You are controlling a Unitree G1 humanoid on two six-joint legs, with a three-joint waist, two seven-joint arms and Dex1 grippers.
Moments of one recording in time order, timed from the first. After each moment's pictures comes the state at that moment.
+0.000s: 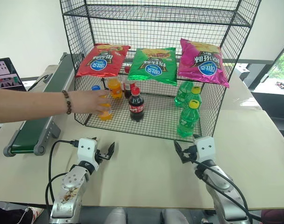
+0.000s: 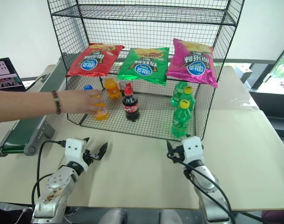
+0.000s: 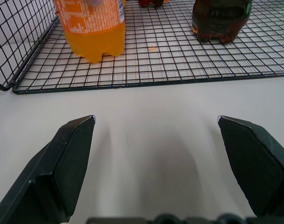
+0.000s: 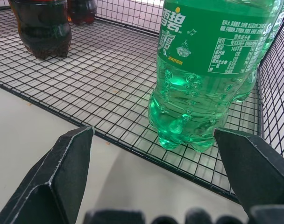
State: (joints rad) left arm 0.10 0.26 0.08 -0.27 -0.16 0.29 -0.30; right arm 0.10 -0.23 0.03 -0.36 0.02 0.26 0.21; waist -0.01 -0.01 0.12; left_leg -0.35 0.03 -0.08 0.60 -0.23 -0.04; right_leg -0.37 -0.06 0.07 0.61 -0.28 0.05
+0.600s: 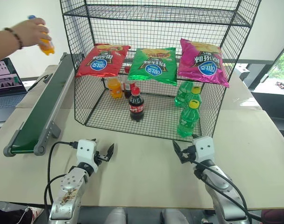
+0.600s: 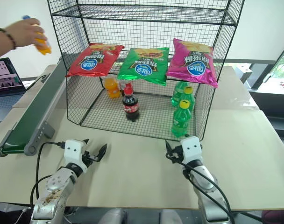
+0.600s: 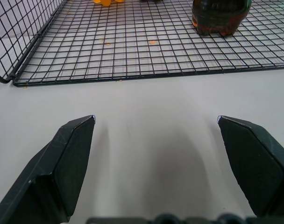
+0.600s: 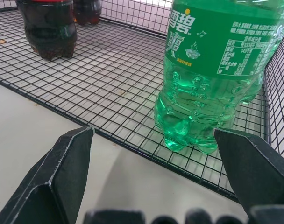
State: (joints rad) left arm 0.12 0.26 0.09 -0.27 -0.16 0.28 -0.31; right arm 0.10 -0.23 0.04 -0.36 0.02 0.26 0.22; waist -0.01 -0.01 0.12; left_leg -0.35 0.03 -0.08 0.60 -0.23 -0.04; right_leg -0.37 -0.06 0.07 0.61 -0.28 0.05
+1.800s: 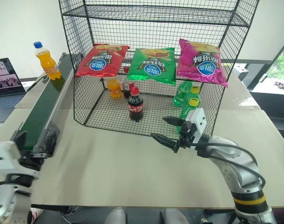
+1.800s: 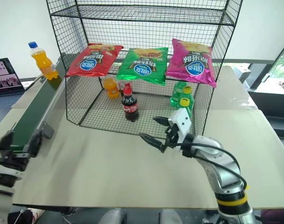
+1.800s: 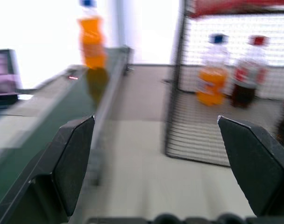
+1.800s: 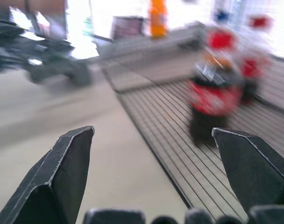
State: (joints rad) left arm 0.34 0.34 0.72 -0.67 -0.62 0.38 -0.21; right arm -0.35 -0.44 0.07 -0.41 0.51 0.56 0.78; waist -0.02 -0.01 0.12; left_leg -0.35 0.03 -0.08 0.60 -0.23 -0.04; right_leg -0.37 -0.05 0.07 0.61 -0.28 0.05
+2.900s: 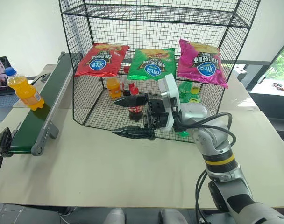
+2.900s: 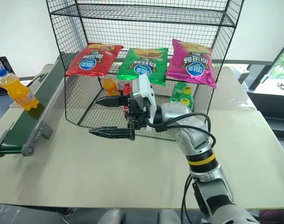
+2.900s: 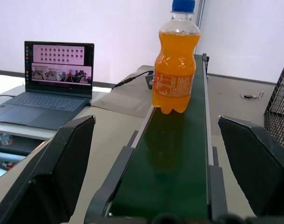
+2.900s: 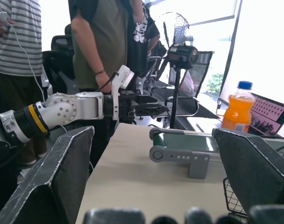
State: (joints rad) left arm 0.19 0.53 0.88 -0.23 -0.67 0.34 -0.30; right arm -0.76 -0.26 0.19 -0.19 0.61 0.50 1.04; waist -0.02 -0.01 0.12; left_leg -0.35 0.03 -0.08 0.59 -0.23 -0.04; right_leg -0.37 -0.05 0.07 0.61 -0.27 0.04
